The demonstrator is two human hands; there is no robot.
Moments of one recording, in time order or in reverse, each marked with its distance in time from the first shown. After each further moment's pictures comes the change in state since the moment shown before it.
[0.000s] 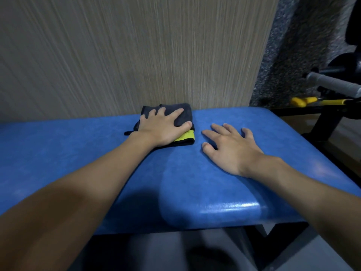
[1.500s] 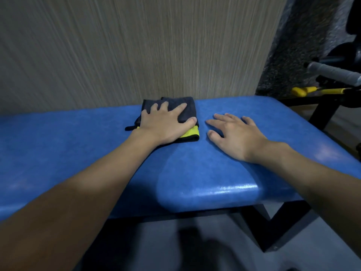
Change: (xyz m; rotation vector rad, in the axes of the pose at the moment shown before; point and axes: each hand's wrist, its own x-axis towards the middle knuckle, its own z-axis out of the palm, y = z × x) left_hand -0.034 -0.019 -0.003 0.002 0.007 0.039; right_hand -0.004 -0.023 0.000 0.027 0.007 0.015
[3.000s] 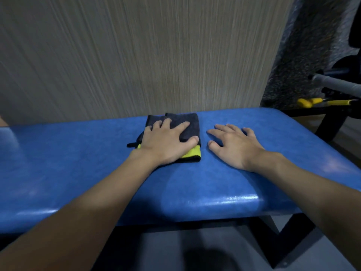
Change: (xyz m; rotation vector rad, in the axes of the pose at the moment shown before) left_hand -0.035 -0.006 -0.008 0.013 0.016 0.022; right_hand 0.009 -0.009 0.003 0.004 0.005 0.012
